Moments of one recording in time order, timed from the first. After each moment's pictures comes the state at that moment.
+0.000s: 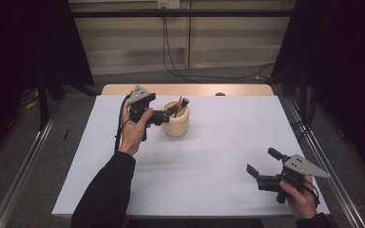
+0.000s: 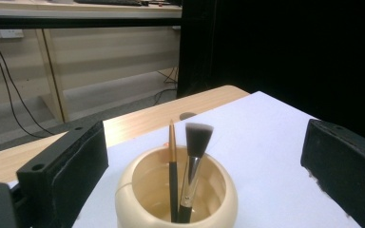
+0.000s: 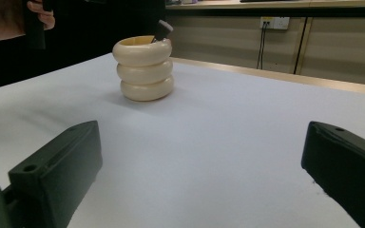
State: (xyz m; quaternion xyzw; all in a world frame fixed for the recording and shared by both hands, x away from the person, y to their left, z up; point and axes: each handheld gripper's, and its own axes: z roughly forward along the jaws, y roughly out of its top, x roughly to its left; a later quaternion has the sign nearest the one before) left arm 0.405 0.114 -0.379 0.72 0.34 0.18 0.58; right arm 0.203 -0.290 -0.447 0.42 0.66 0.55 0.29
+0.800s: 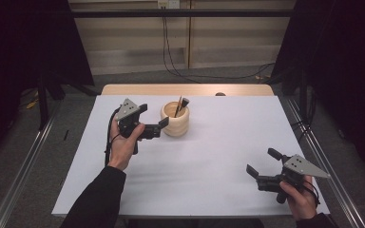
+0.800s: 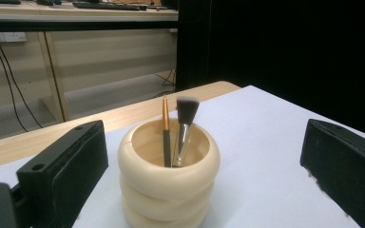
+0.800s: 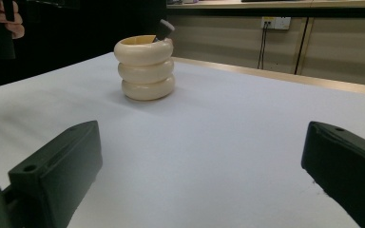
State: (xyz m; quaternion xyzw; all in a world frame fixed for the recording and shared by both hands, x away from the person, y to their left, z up) left arm 0.364 0.144 -0.388 0.72 0.32 0.20 0.58; right arm 0.203 -0.290 -0.447 0.42 0.67 0.55 0.29
